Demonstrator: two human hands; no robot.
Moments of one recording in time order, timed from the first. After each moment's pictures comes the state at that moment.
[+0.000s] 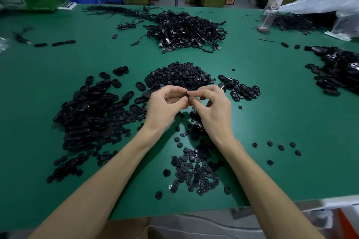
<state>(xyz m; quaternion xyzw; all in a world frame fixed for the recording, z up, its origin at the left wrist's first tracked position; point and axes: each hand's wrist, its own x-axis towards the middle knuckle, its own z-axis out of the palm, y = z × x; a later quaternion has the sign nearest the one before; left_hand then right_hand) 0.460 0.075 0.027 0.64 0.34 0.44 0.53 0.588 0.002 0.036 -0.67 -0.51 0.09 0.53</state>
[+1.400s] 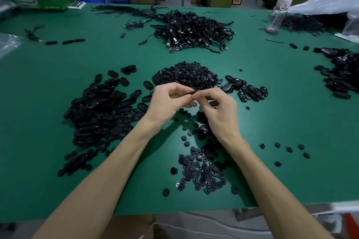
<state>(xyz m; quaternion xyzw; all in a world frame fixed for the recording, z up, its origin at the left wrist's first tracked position) 0.448 0.084 0.042 0.66 0.34 0.39 0.54 0.588 0.005 0.031 -0.64 -0.54 0.08 0.54</state>
